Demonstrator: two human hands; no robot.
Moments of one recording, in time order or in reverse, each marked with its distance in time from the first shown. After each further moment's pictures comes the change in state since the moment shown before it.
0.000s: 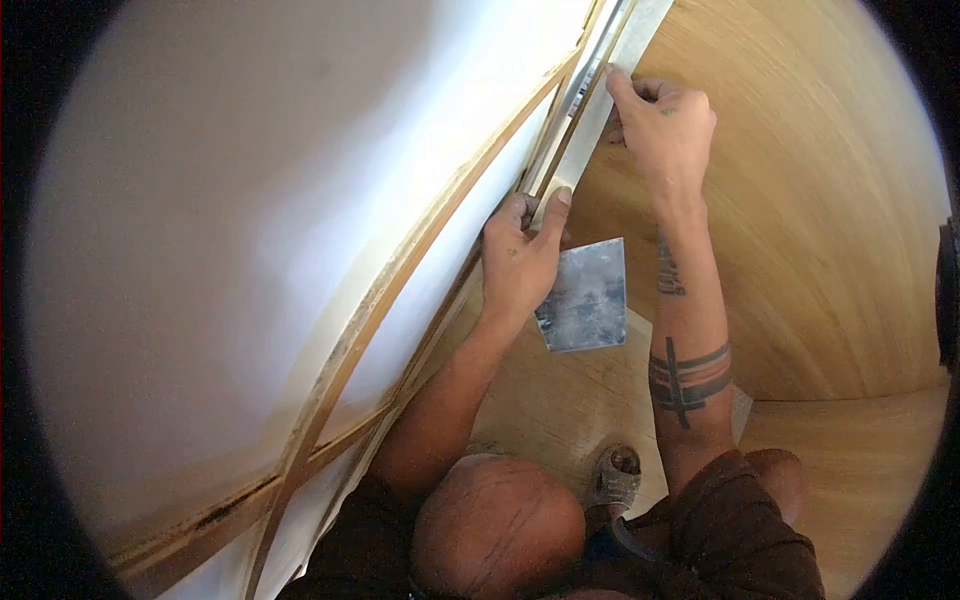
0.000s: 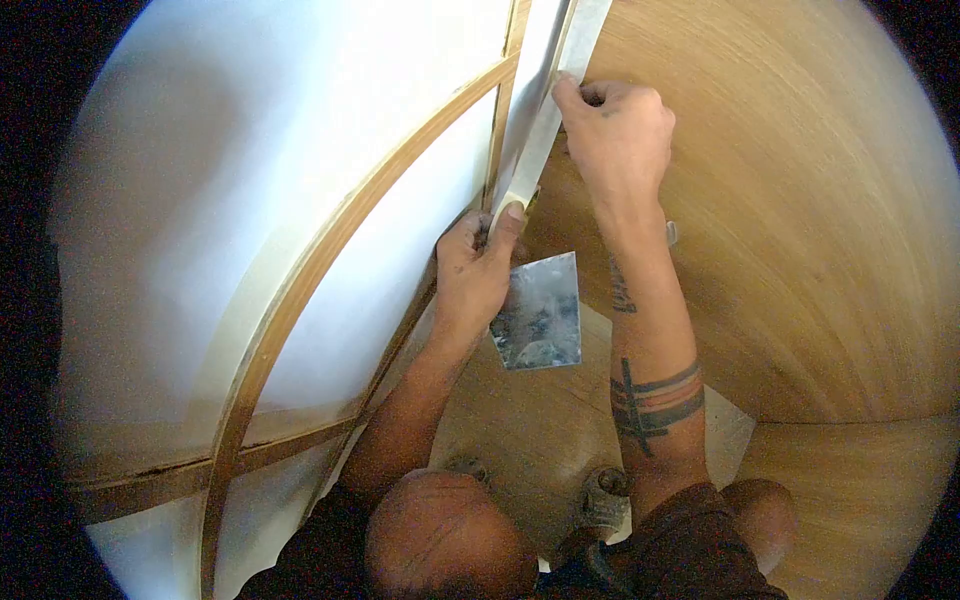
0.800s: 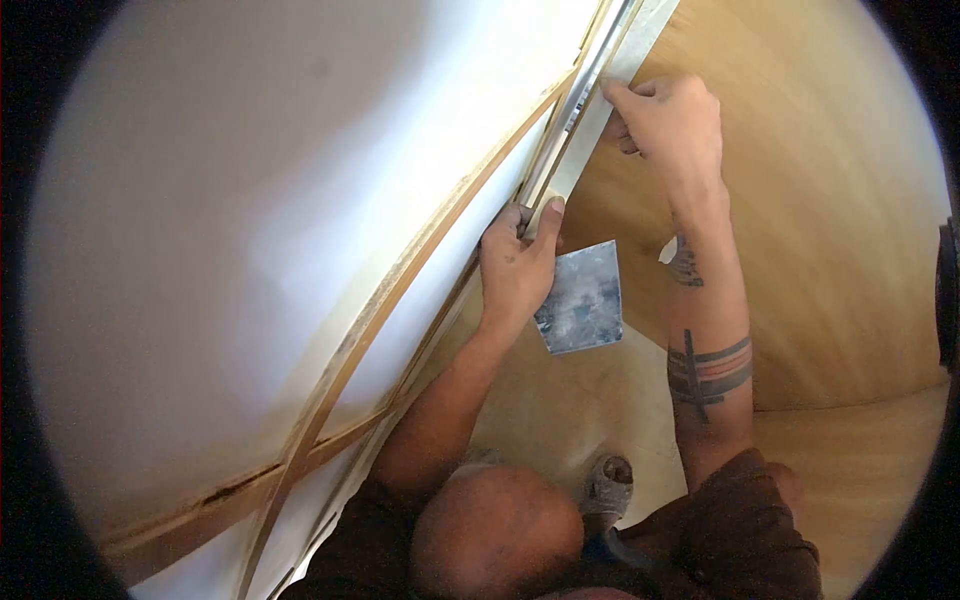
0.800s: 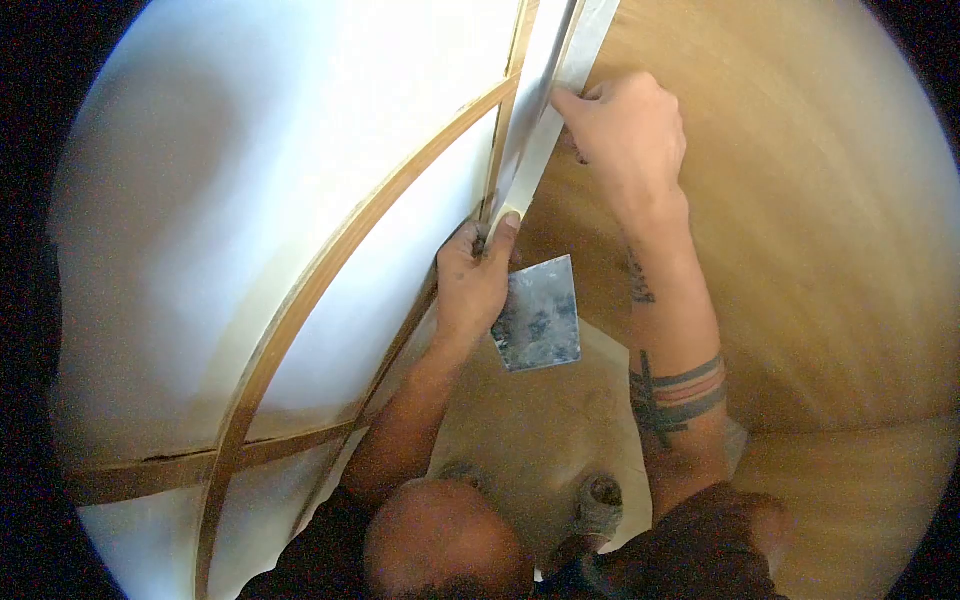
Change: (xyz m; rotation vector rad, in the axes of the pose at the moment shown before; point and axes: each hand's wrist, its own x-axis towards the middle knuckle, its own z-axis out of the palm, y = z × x) left_hand 0.003 -0.001 0.001 0.042 0.014 -0.035; right_hand 0.015 -0.021 -0.030 -0.274 -0.162 -0.044
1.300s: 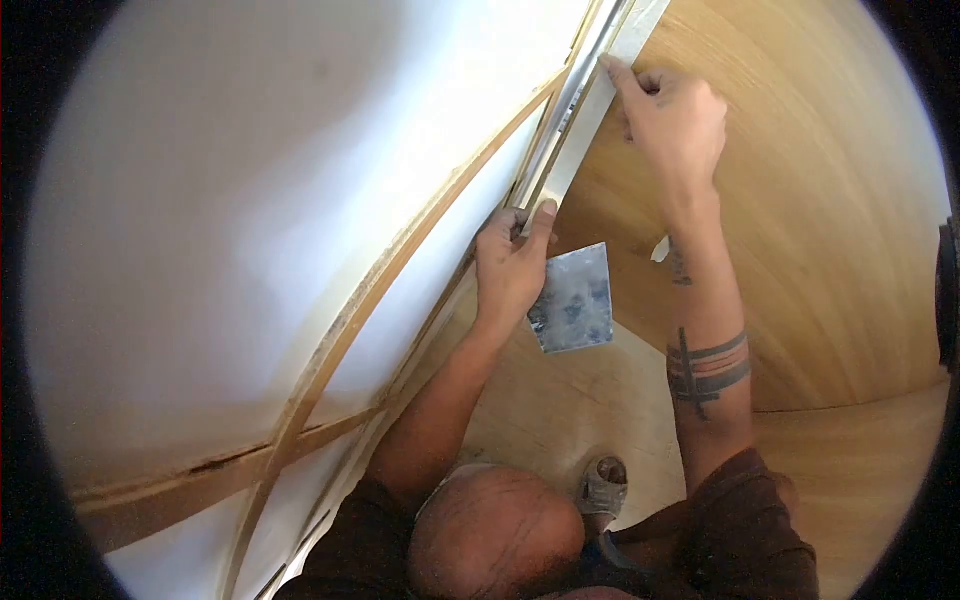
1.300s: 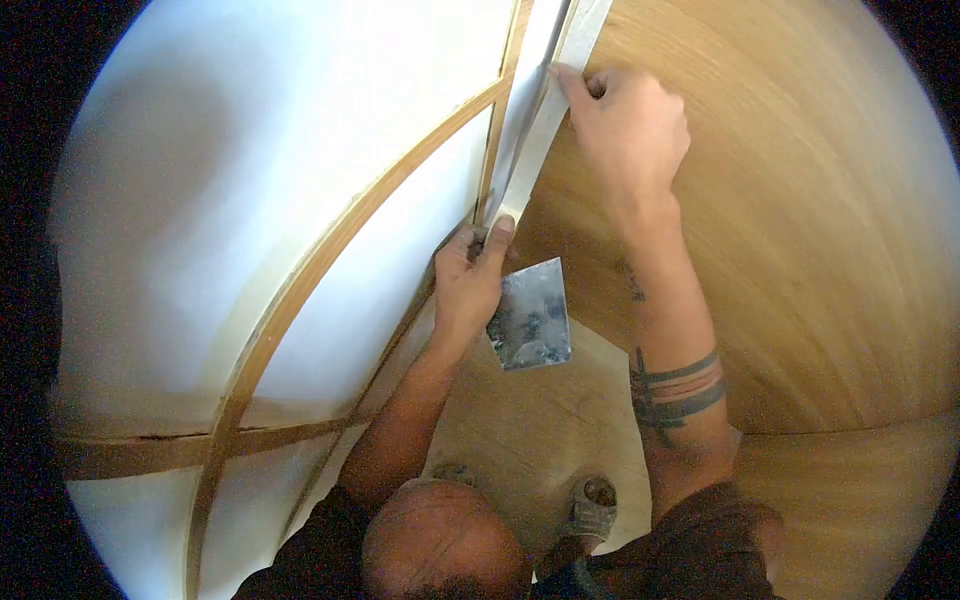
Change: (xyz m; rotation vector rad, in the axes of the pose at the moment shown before) left_hand 0.004 -0.009 0.002 -0.118 -0.023 0.057; right_hand 0.002 -0.003 -0.005 -0.126 0.231 -0.098
